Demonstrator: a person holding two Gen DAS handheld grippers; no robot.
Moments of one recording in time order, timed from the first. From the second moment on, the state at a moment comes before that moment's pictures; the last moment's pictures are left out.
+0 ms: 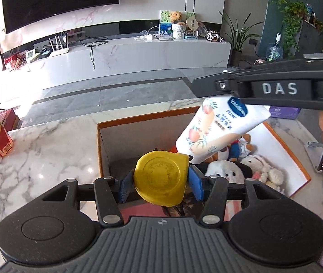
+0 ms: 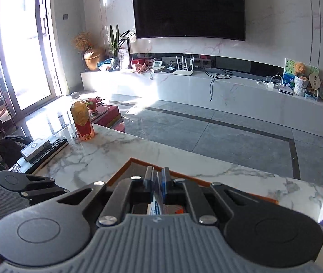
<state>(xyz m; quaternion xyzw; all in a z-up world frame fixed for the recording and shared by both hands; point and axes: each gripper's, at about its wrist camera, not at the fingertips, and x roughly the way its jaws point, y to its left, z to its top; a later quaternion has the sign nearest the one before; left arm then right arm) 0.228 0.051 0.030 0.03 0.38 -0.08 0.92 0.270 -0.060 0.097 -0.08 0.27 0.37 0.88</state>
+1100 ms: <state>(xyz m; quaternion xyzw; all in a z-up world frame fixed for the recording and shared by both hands) 0.257 0.042 -0.007 0.12 0.43 -0.10 0.89 0.327 -0.004 0.019 -0.16 0.29 0.38 0.86</state>
